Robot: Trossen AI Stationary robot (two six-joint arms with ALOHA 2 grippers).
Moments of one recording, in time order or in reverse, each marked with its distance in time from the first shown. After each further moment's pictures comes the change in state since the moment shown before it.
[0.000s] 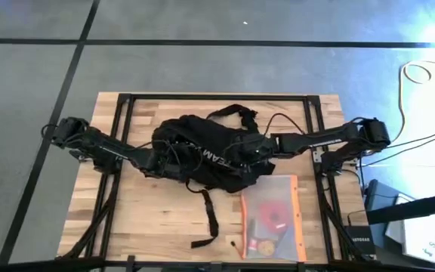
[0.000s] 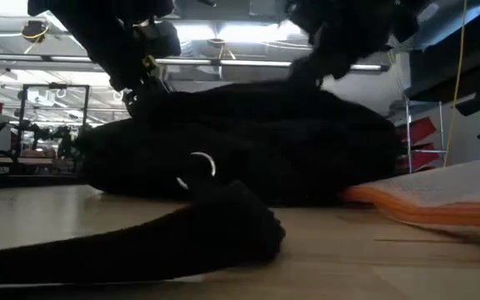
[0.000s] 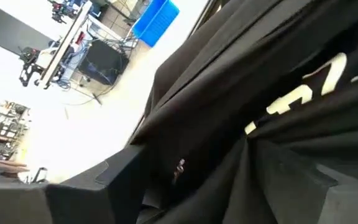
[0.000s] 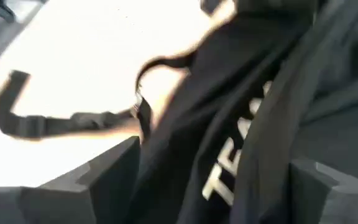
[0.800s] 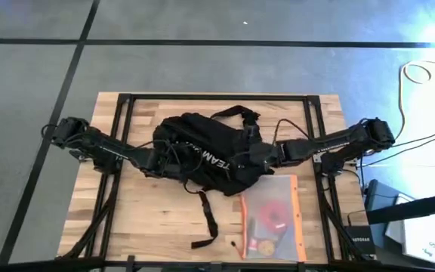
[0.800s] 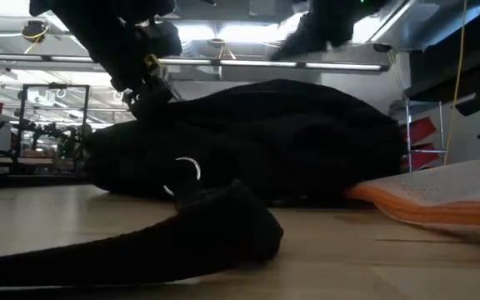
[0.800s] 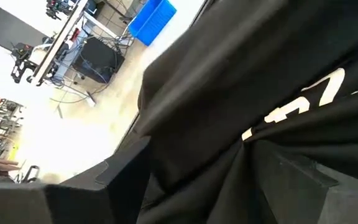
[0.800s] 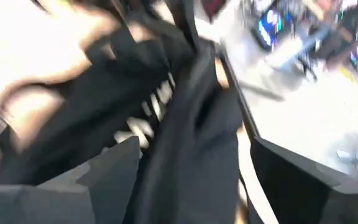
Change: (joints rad) left arm 0.001 0.000 0.000 0.016 0.021 -0.008; right arm 0.162 -0.031 0.083 0.014 0.666 -0.196
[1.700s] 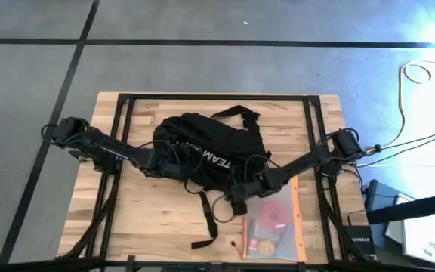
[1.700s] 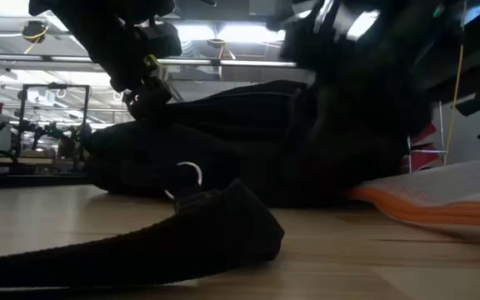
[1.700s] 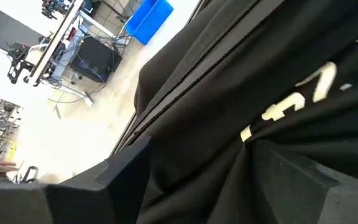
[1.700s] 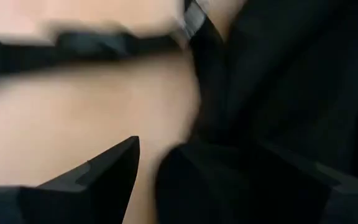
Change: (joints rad) left arm -0.001 0.000 0.000 -0.006 0.015 0.006; right arm 0.117 0.411 -0.002 -0.014 -0.239 0.382
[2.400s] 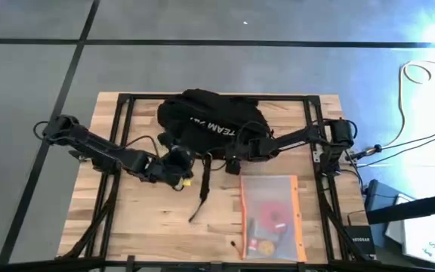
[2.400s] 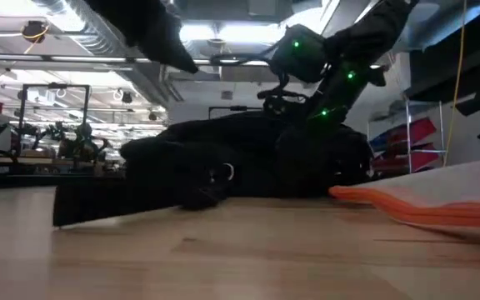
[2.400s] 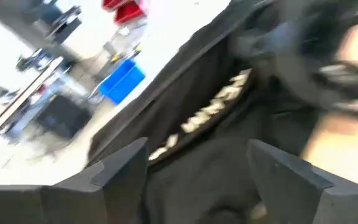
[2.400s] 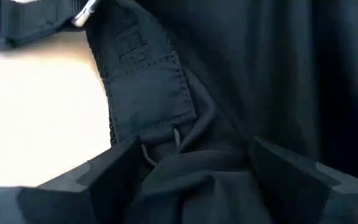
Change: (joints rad) left arm -0.133 -0.125 0.008 0.367 0.019 0.342; right arm -0.345 0.003 0.000 -0.096 0.082 -0.019
